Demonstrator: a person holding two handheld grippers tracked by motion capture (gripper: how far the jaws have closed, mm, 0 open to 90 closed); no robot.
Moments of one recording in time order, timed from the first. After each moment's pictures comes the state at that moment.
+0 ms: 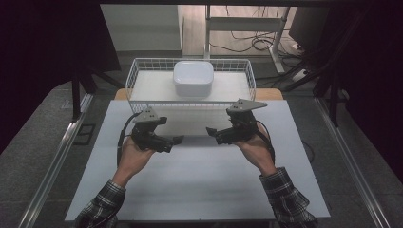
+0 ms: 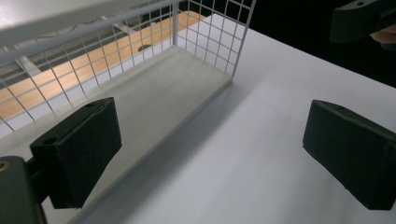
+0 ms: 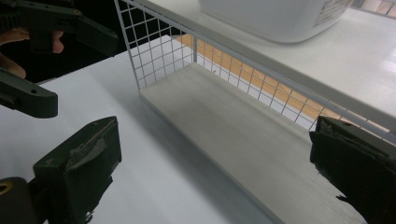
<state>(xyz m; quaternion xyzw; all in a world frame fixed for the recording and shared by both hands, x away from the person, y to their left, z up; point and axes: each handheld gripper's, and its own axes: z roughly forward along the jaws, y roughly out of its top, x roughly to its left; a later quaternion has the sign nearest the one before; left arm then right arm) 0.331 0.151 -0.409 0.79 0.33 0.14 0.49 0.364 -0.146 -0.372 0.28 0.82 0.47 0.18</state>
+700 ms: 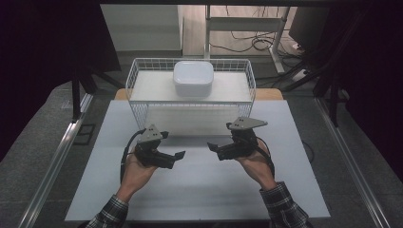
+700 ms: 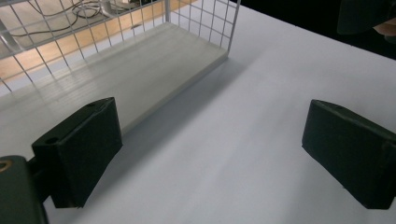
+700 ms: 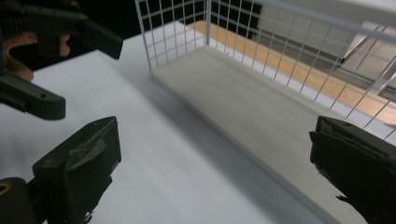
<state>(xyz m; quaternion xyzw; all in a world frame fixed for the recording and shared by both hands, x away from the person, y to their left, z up) 0.304 0.144 -0.450 0.79 0.33 0.15 0.49 0.343 -0.155 -0.411 0.27 0.82 0.47 0.17</state>
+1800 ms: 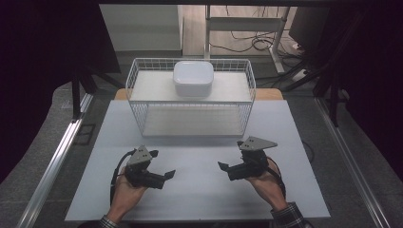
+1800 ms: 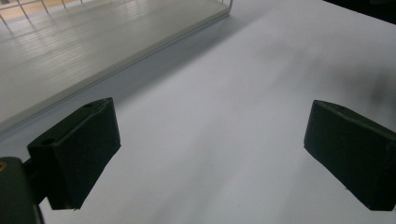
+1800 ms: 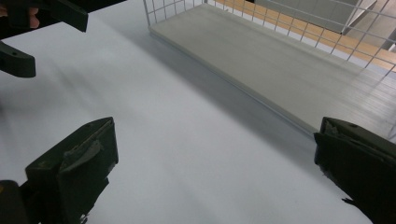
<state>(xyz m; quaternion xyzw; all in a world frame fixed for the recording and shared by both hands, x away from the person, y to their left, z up) 0.262 0.167 -0.489 0.79 0.36 0.14 0.47 0.307 -0.189 -0.444 0.29 0.83 0.45 0.16</state>
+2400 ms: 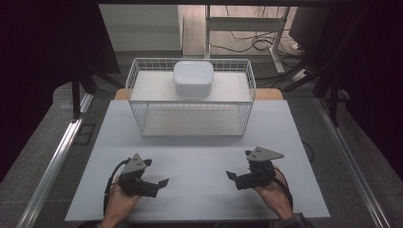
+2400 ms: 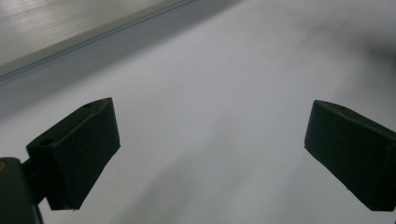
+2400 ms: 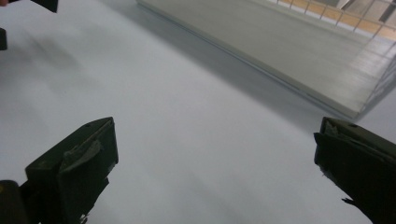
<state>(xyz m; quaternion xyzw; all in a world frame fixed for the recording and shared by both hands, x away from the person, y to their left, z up) 0.246 0.182 -0.512 0.80 0.38 0.13 0.45 0.292 -0.213 -0.469 0.30 0.83 0.43 0.17</state>
